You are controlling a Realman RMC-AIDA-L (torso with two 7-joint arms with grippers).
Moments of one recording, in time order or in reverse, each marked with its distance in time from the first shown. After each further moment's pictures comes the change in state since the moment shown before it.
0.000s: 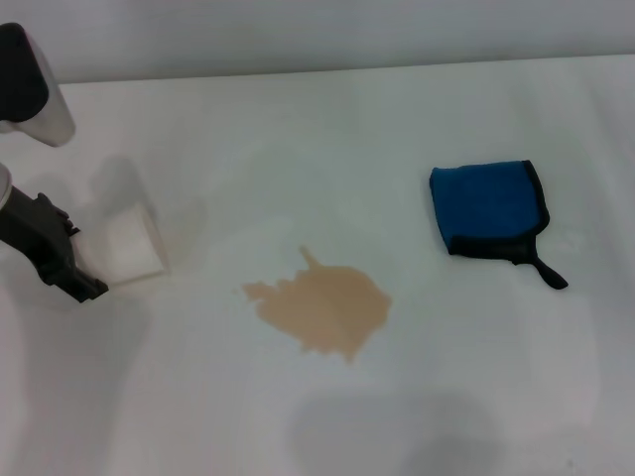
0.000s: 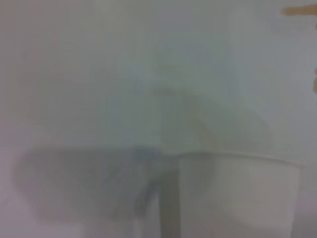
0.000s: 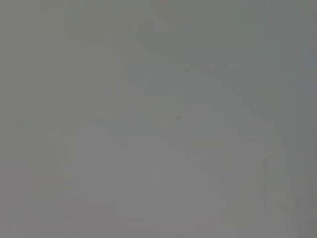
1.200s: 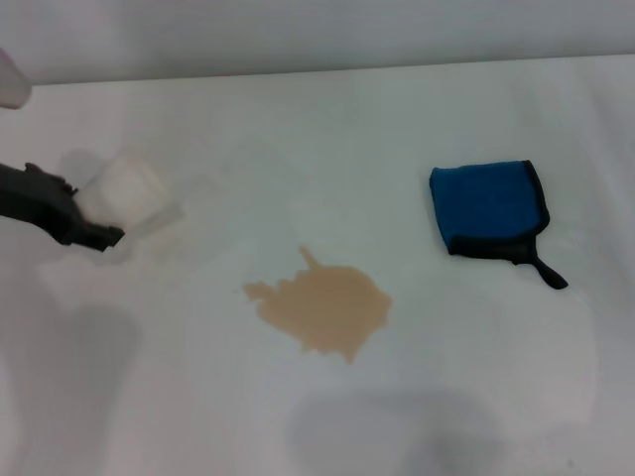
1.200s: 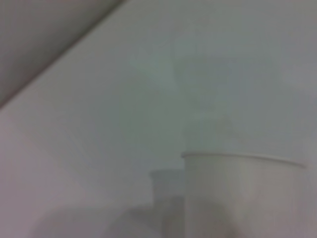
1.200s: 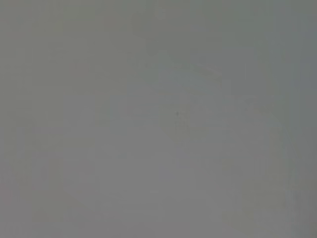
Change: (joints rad) left arm 0.083 -0.036 0.000 -0.157 -0.351 0.003 0.036; right arm 0.008 -0.002 -0.002 -0.006 0.000 0.025 0.000
